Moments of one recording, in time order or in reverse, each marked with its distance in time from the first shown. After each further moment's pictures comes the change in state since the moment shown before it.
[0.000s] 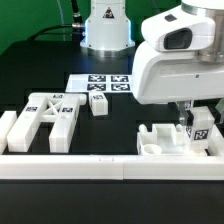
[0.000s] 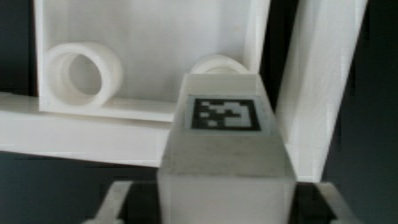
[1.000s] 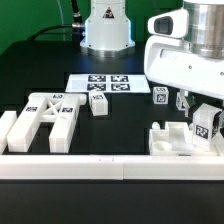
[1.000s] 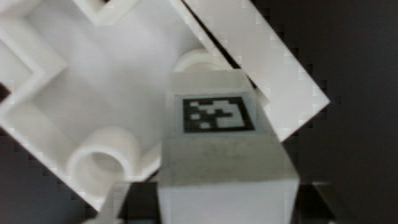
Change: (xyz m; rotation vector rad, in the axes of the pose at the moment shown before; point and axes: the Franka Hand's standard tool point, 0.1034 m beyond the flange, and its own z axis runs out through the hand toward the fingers) arm -0.008 -0.013 0.002 0.048 0.072 0.949
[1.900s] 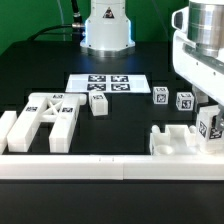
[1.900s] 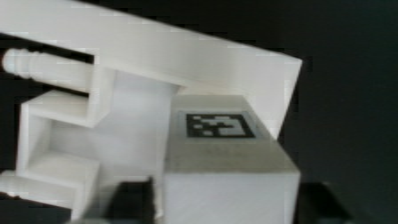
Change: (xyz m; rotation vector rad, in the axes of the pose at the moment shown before) arm -0.005 -0.002 0.000 -0.004 -0.001 0.422
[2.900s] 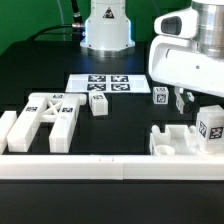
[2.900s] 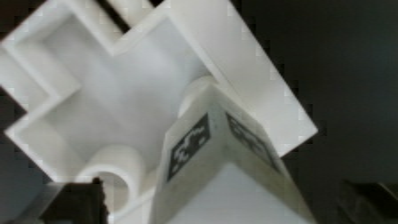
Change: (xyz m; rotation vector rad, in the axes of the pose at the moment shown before) arm -0.004 0.000 -0.001 -0.021 -0.004 -0.795
